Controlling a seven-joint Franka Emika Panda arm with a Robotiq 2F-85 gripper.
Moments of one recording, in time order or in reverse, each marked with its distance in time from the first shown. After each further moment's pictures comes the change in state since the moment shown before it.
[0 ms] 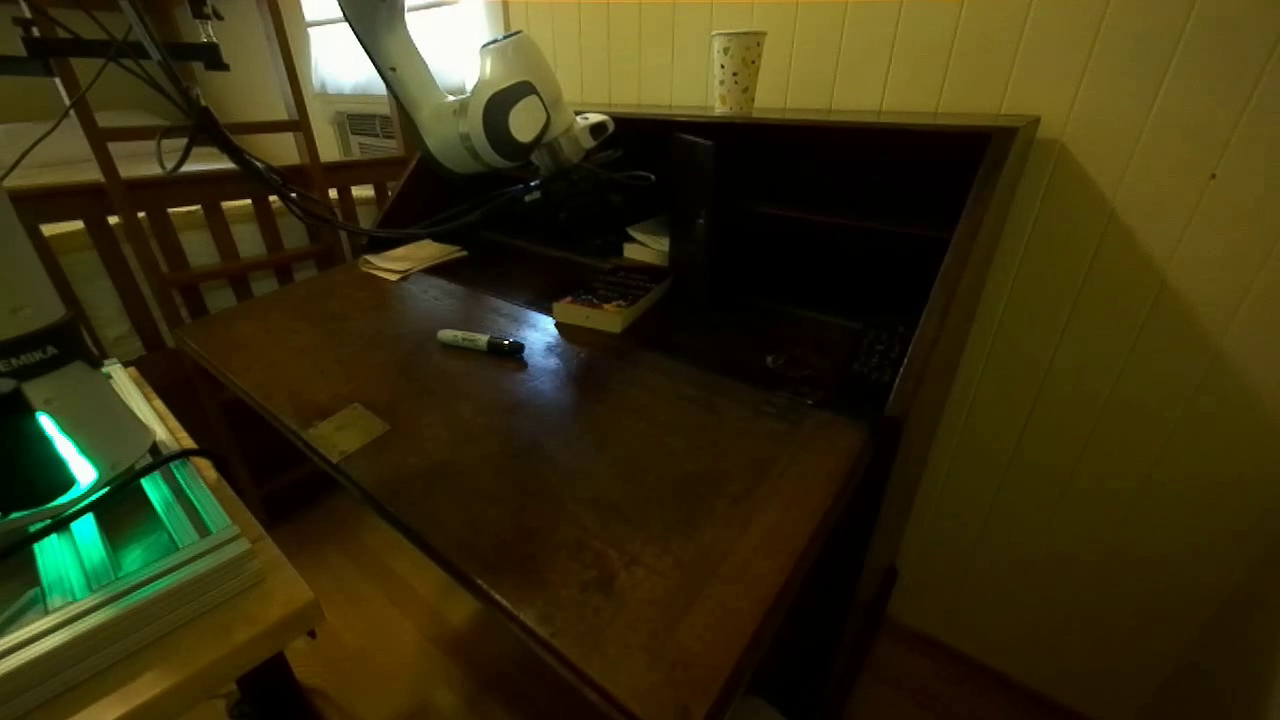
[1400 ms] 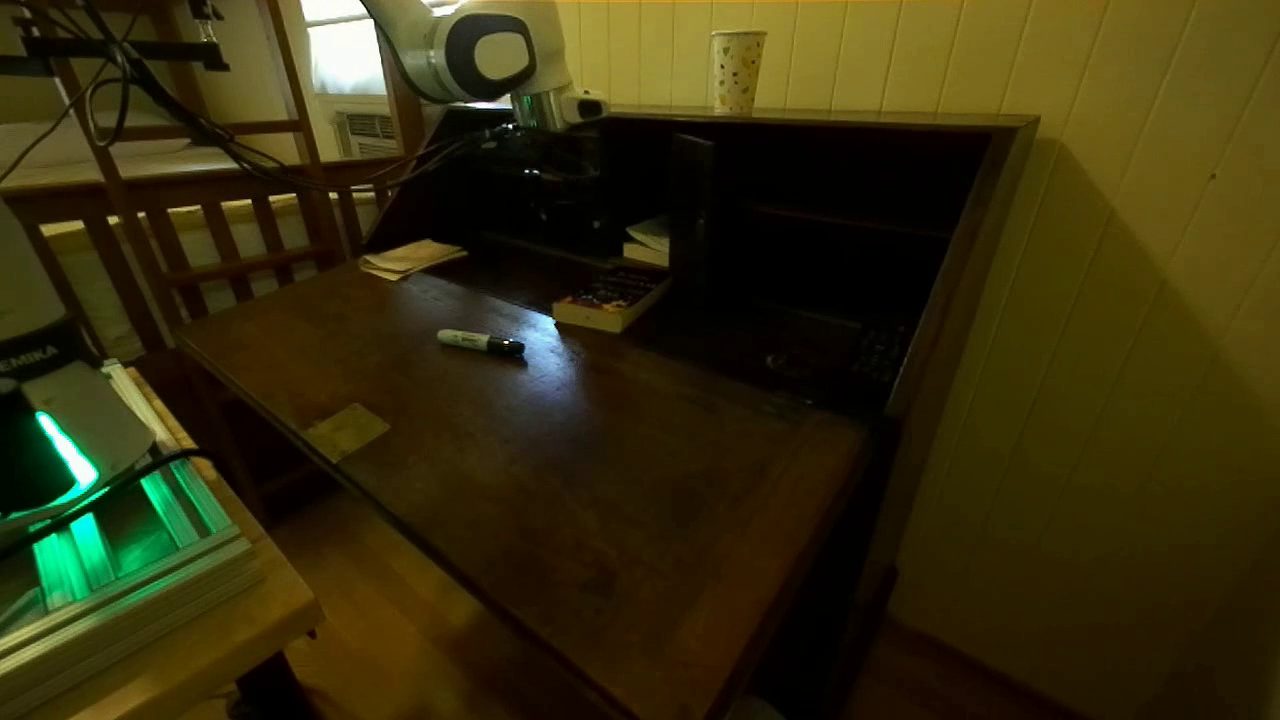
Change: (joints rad) arm -0.181 -0.243 0.161 -0.134 0.209 -0.383 0.145
